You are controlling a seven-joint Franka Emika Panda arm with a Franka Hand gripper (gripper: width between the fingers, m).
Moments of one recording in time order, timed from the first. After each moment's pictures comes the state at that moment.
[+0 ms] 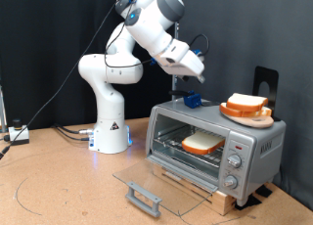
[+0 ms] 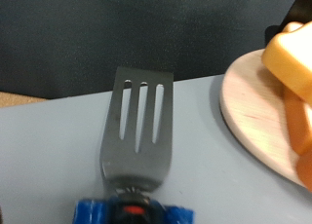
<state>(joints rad) -0.58 -1.10 0.61 -2.82 1.33 1.53 -1.39</state>
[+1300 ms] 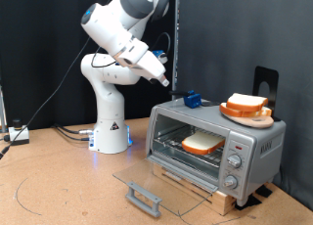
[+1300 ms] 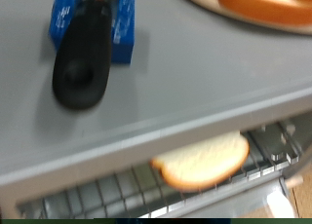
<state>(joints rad) -0.86 -0.82 0.46 -2.73 1.04 1.51 -1.61</state>
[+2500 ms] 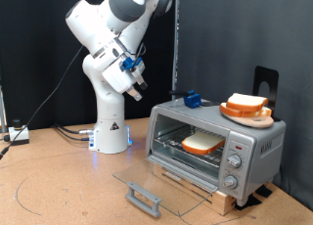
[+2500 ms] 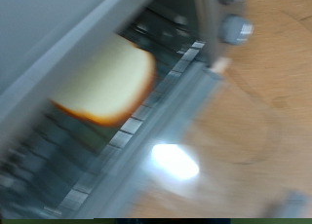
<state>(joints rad) -1.00 -0.73 0.55 -2.66 1.06 1.66 -1.09</state>
